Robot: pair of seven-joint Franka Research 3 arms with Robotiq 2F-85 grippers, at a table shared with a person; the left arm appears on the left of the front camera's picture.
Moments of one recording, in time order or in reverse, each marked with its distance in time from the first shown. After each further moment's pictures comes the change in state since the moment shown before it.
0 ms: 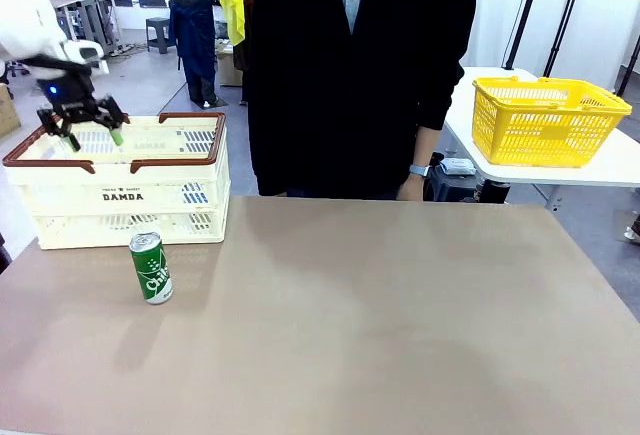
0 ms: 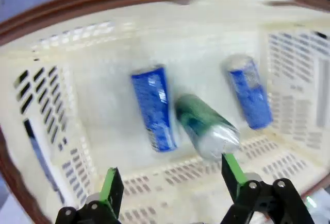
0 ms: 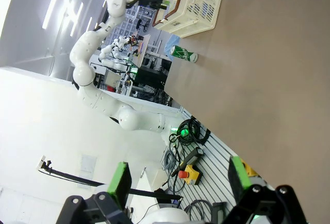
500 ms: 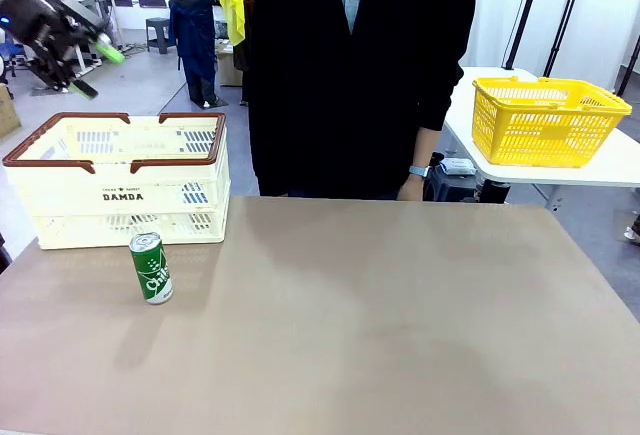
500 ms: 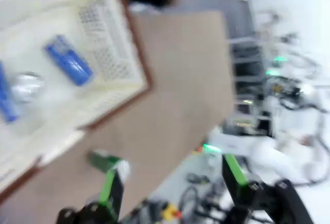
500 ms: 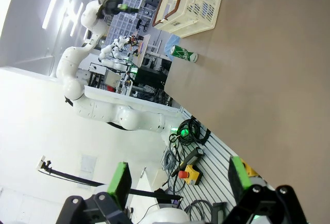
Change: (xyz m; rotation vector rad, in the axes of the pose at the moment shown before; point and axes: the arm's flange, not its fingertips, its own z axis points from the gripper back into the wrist) left arm -0.092 -0.040 0.133 -0.675 0.014 -0.148; right arm 0.000 0.000 0.000 0.000 0.000 0.000
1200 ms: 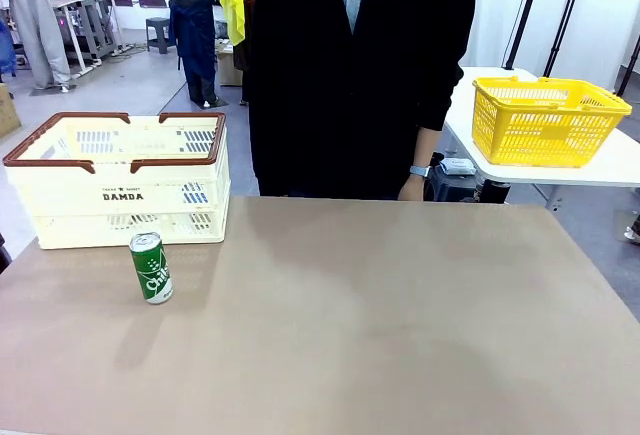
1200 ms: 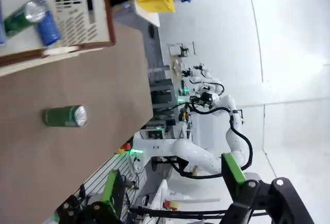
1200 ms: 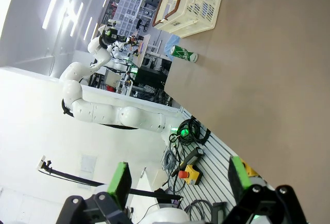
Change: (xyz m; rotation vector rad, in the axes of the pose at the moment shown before) left arm -0.174 0.128 0.113 -0.425 -0.168 0.201; right arm 0.000 0.000 0.000 0.000 0.000 -0.001
